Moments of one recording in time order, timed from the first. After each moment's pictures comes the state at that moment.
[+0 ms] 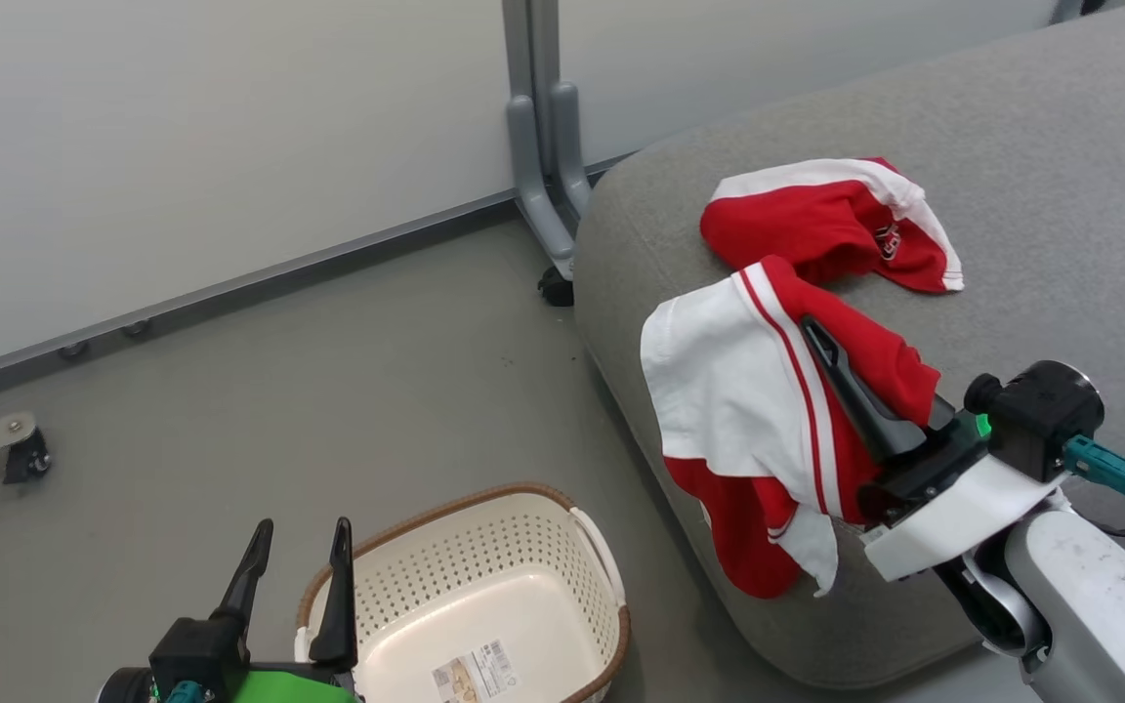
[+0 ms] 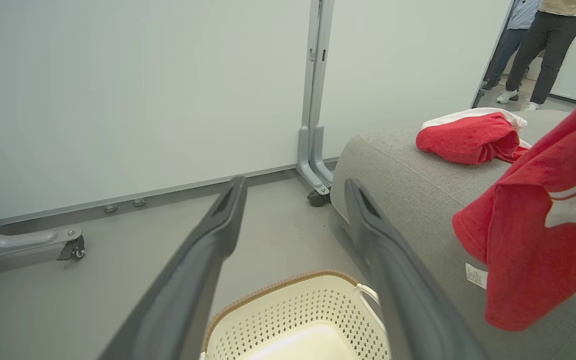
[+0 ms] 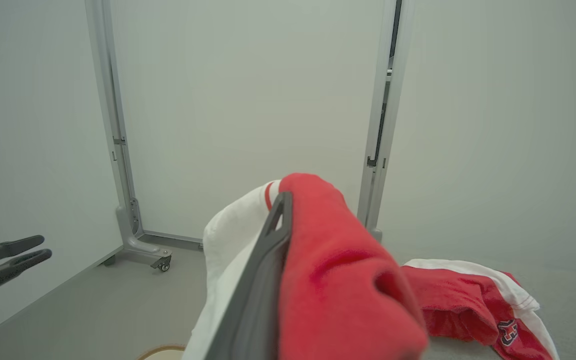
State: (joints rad) left arm 0.07 0.05 -0.08 0.19 -0.18 -0.11 -0.26; right arm -0.31 -0.47 0.51 0.04 0.50 0.13 -0.26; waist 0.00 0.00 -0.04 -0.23
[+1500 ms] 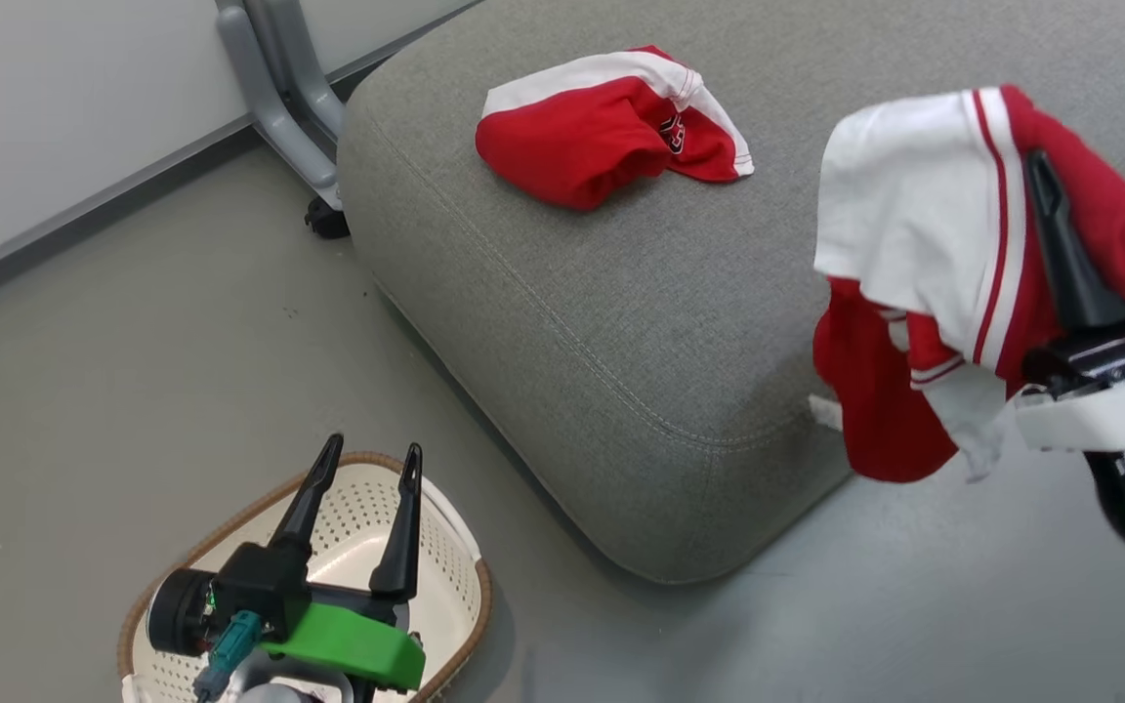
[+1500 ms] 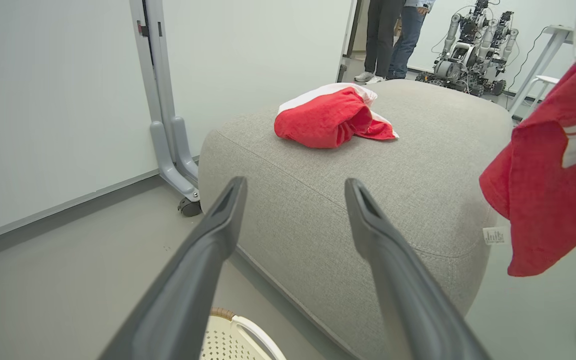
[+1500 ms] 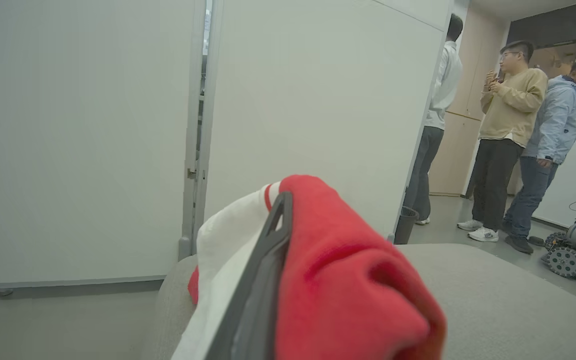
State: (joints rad) left arm -0.05 0.05 -0.19 0.19 -0.17 -0.13 -0.26; right arm -0.30 -0.46 0.14 -0.05 0.39 0.13 -0.26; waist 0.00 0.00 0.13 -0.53
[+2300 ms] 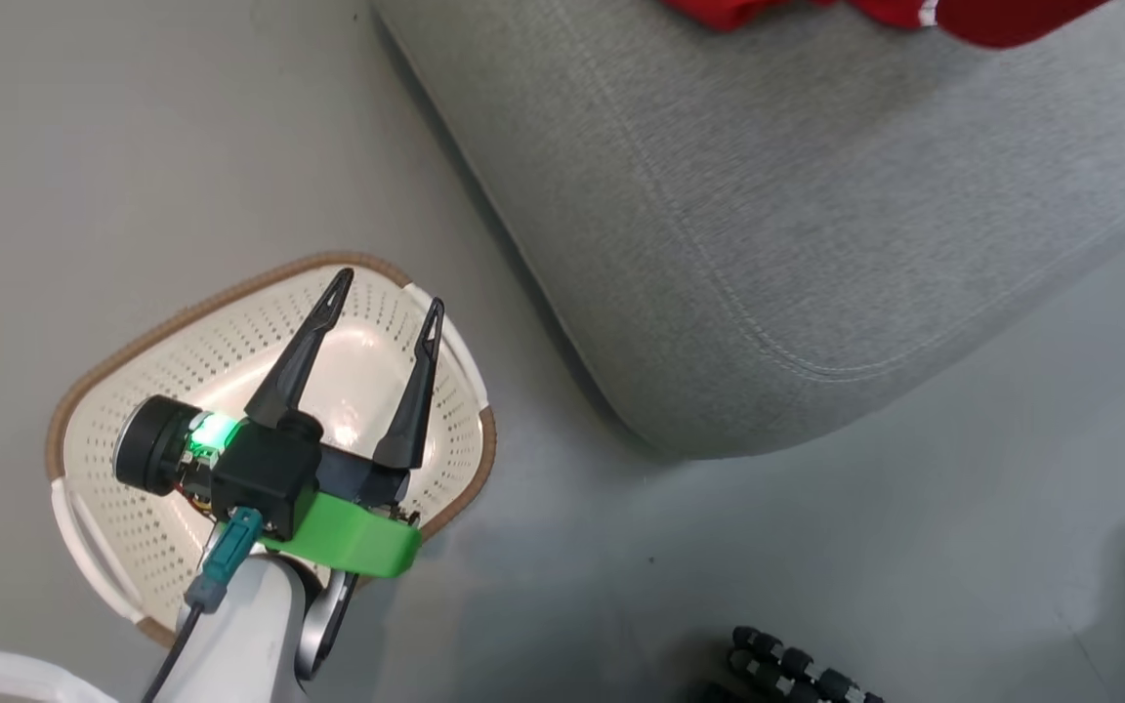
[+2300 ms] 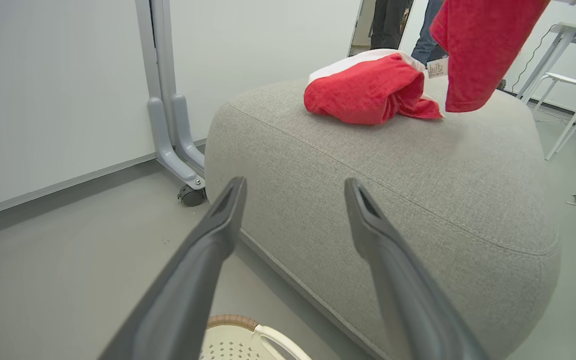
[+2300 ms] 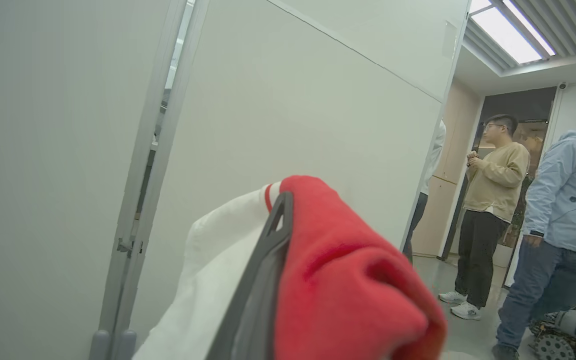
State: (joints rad) left arm -0.26 0.14 -0.29 0.07 -0.09 -0.13 -0.26; right arm -1.06 -0.55 0.01 0.27 0.45 0.13 -0.26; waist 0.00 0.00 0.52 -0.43
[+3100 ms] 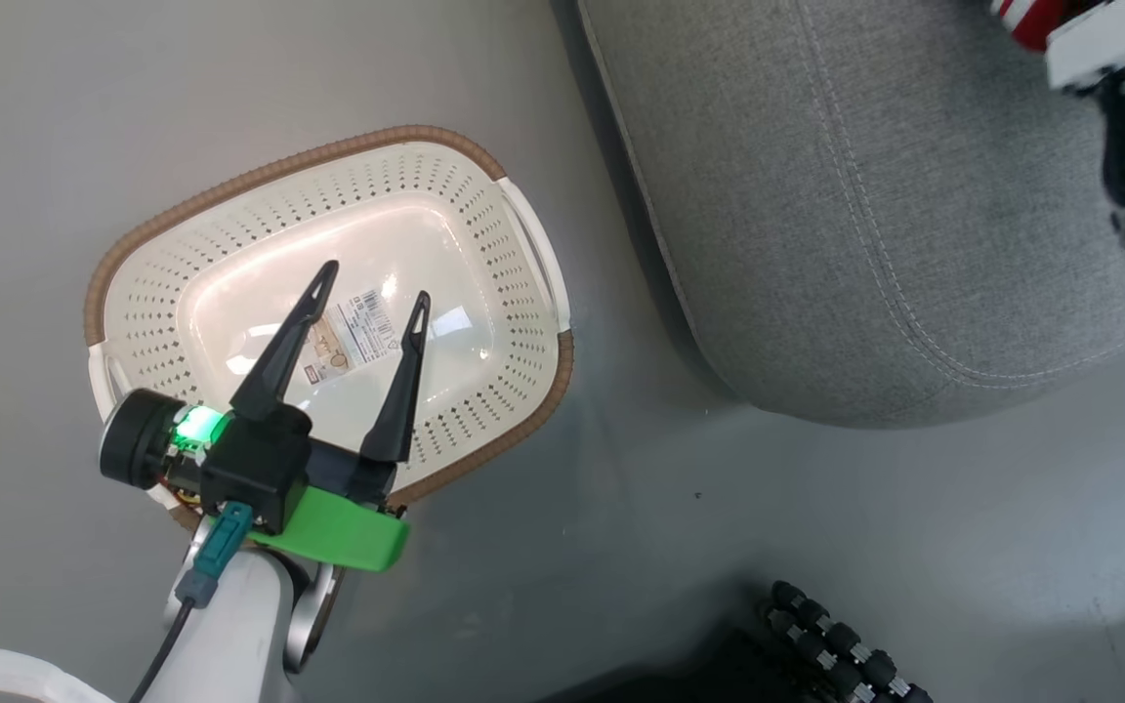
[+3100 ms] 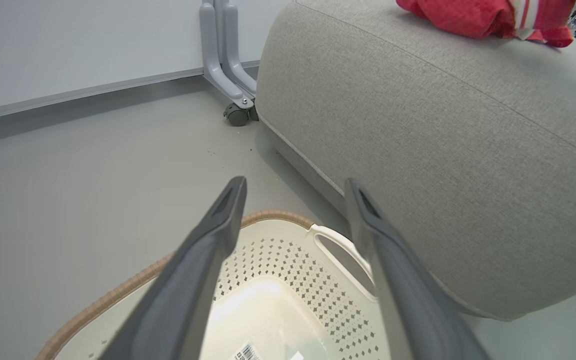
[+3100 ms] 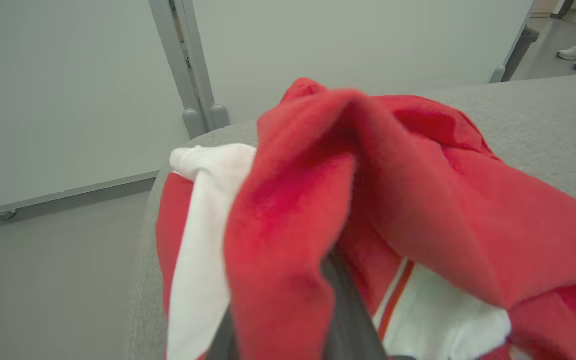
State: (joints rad) left arm -0.28 0.15 -0.28 0.07 -0.07 -0.13 -0.26; right arm -1.04 -0.37 0.22 0.71 0.60 0.13 -0.26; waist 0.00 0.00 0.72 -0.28
